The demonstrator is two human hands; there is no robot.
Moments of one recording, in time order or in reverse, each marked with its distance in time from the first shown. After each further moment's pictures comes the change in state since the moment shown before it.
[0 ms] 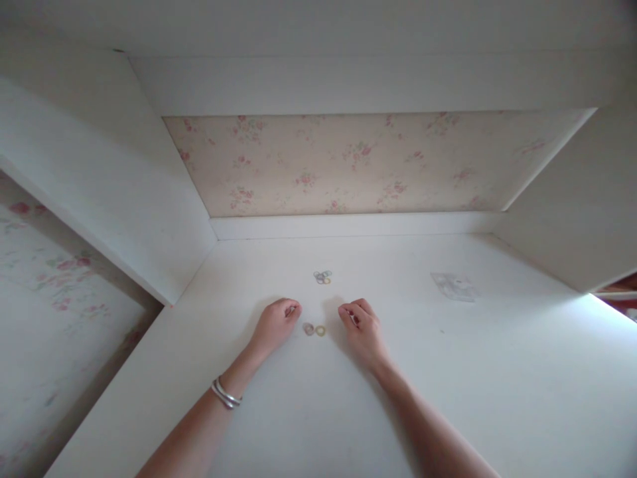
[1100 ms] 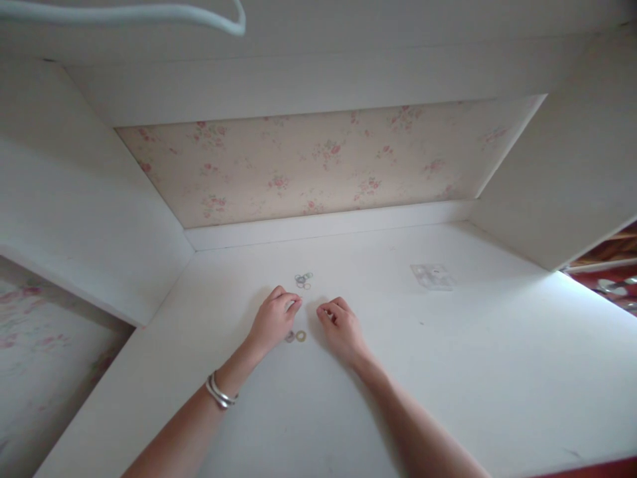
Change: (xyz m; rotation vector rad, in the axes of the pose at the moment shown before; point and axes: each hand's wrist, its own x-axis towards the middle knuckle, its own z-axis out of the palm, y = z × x) left_hand 0.028 0.043 0.017 0.147 0.049 0.234; right_hand 0.007 0.013 0.001 0.093 -0.027 0.036
